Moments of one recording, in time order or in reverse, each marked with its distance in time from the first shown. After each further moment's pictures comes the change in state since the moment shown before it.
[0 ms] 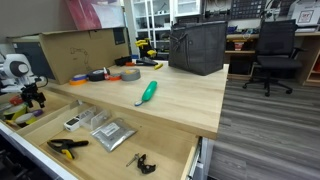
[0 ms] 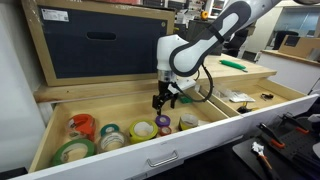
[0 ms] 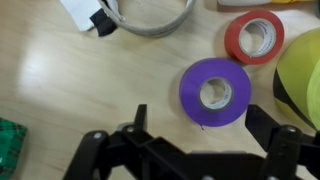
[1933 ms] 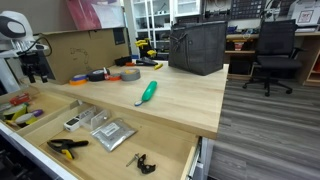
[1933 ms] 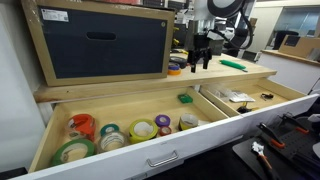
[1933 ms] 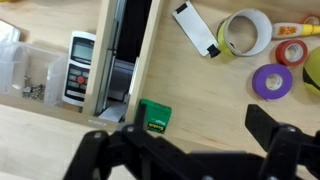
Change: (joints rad) arm -0.279 -0.538 0.042 -0.298 0.029 -0.271 -0.156
